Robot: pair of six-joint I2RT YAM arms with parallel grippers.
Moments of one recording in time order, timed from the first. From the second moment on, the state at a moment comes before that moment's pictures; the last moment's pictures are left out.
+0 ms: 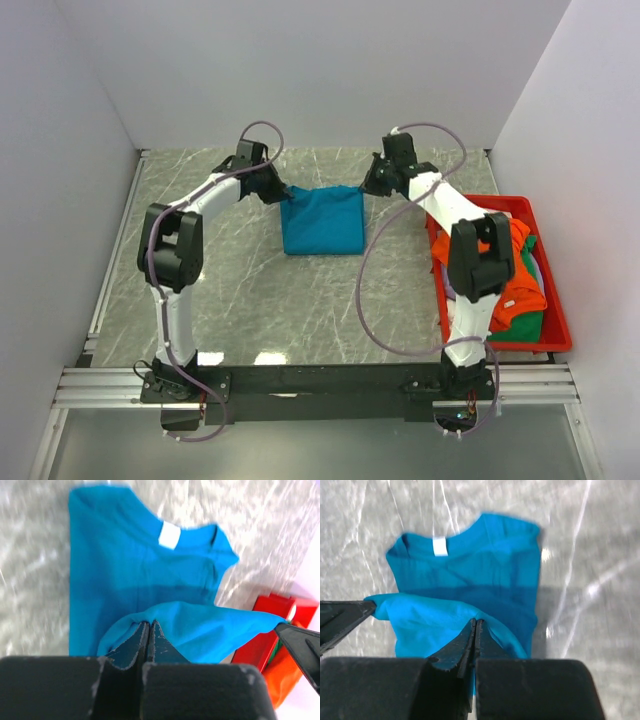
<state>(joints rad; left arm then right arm) -0.31 2.04 1.58 -0.34 0.26 -0.85 0.28 1.90 1.52 -0.38 -0.12 0.61</state>
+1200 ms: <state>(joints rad) -0.33 2.11 1.60 -0.12 0.33 -0.85 0.39 2.04 1.66 -0.33 -0.18 0.56</state>
